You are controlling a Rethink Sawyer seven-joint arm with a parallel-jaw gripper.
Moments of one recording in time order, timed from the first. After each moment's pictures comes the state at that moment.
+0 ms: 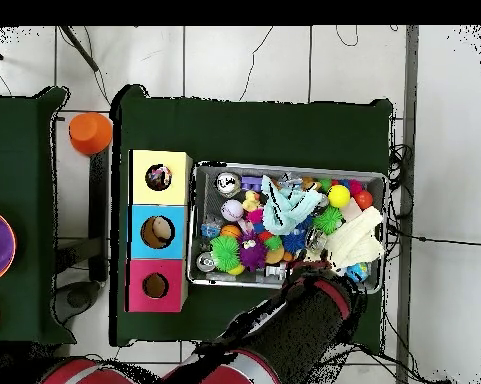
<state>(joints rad) 0.08 -0.28 -0.67 1.63 -0.92 -0.32 2.49</state>
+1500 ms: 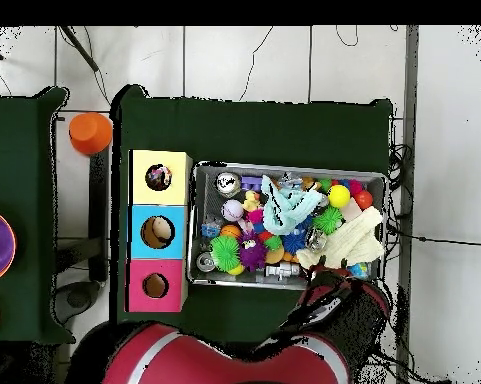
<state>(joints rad) -0.09 -0.24 -0.61 1.61 -0.87 -0.32 2.49</state>
